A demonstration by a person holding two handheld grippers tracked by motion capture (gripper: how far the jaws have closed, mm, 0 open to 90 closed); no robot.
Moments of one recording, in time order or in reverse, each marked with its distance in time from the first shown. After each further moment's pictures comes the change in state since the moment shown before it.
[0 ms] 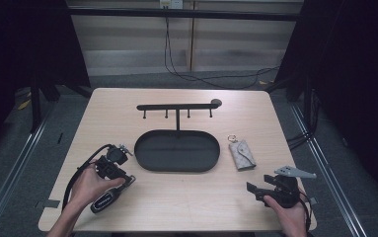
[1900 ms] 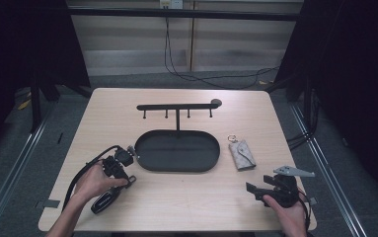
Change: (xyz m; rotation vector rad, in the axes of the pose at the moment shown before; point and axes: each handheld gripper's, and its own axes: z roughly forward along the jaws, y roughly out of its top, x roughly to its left) left arm 0.005 0.014 0.022 0.184 -0.047 0.036; right arm -0.001 0.000 0.003 0.023 0.001 0.015
